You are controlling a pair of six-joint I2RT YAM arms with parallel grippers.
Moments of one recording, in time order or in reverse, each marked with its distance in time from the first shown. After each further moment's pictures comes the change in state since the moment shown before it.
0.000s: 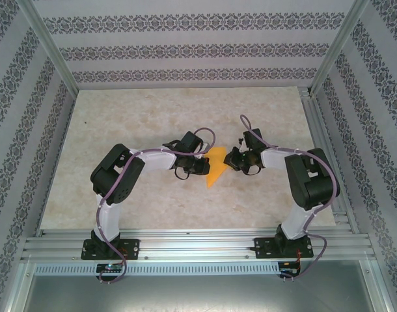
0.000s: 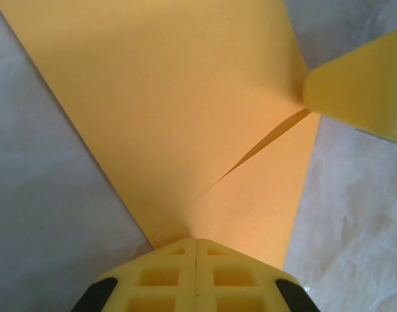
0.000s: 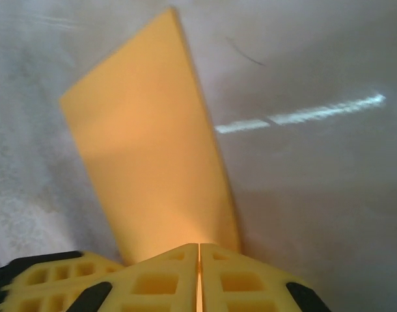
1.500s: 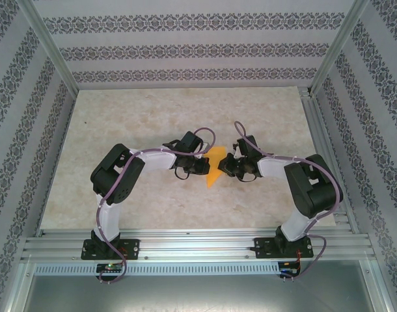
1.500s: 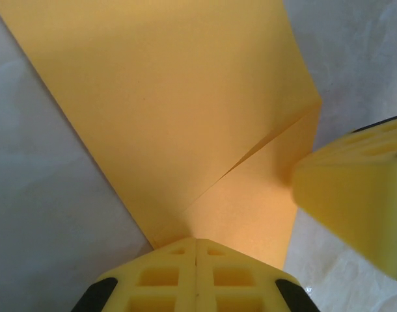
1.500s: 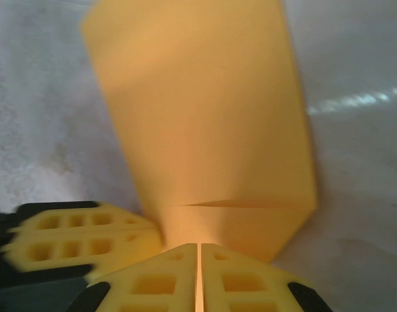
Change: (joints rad) left arm 0.000 0.001 0.002 -0.003 -0.004 0.003; right arm 0.096 -0.076 -0.111 0.107 0.011 0.084
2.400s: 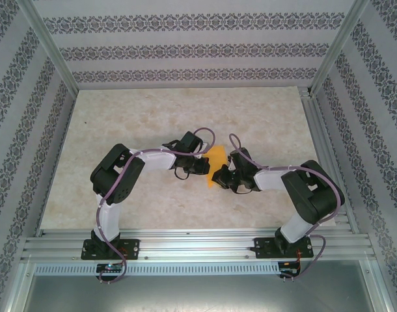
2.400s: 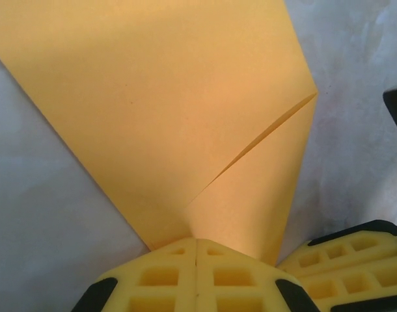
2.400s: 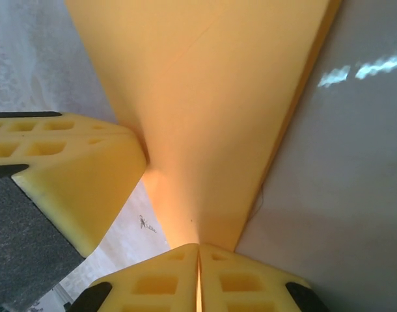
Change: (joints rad) left arm 0.000 -0.001 -0.010 0.019 0.004 -0.001; right arm 0.138 -0.068 -0.151 0.162 0.013 0.188
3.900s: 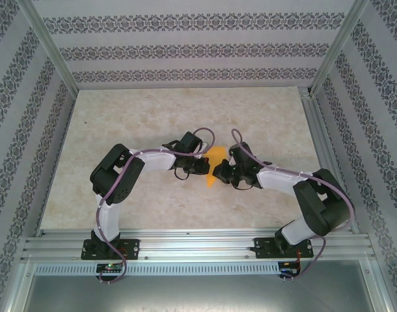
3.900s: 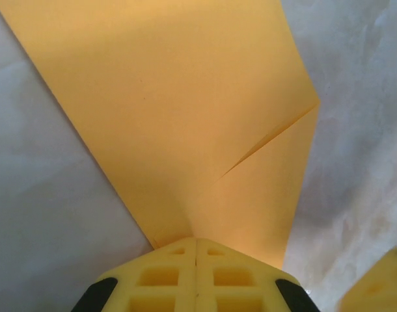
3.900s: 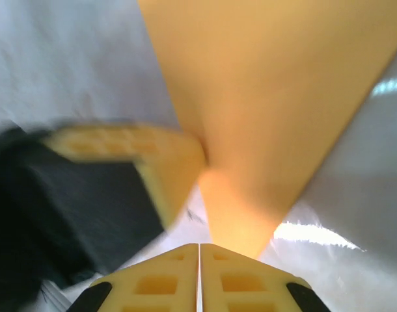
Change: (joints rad) left arm 0.000 -0.003 -0.008 0.011 0.000 -0.006; right arm -0.024 -0.124 0.093 -0.190 0.076 -0.053
